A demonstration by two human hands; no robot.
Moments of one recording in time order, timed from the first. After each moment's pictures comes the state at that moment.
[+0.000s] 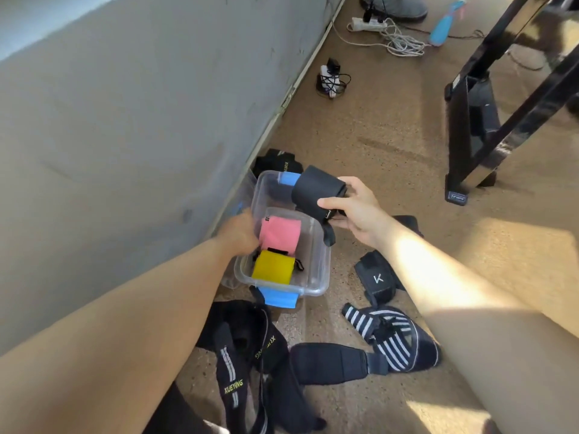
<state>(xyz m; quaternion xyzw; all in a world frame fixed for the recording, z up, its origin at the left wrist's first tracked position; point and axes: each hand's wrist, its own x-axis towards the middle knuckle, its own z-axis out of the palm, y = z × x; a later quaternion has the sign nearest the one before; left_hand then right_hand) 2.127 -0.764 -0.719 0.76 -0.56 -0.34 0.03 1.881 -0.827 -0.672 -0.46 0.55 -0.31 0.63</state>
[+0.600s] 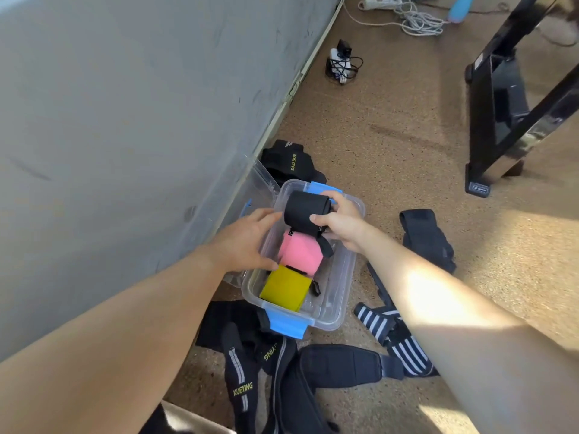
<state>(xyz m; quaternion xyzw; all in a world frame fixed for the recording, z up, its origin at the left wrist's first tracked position) 2.133 -0.741 -0.708 0.62 -0.74 -0.26 -0.02 1.913 -0.839 -0.748 -0.47 0.60 -0.21 0.61</state>
